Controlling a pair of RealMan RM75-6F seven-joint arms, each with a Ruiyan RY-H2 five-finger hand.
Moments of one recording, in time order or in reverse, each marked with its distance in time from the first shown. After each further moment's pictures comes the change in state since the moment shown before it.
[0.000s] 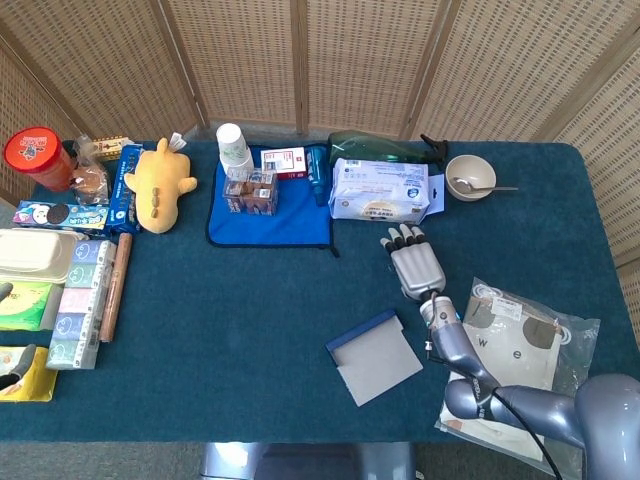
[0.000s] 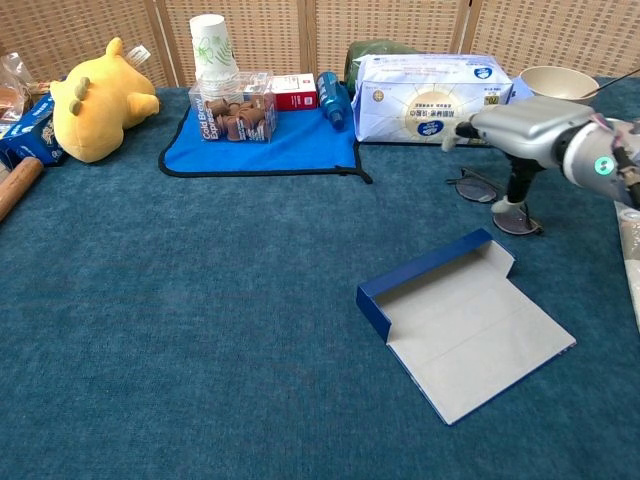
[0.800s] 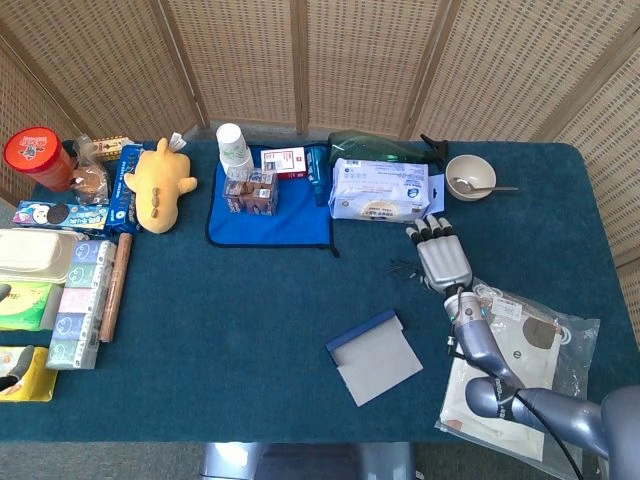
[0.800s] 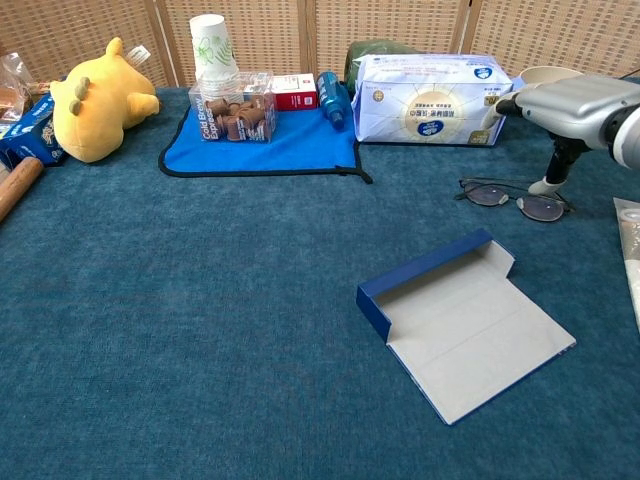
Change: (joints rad) left arm 0.010 0.000 0.004 0.001 0.013 0.017 -0.008; right arm -0.072 0.059 0.048 -0.014 -0.049 0.000 0.042
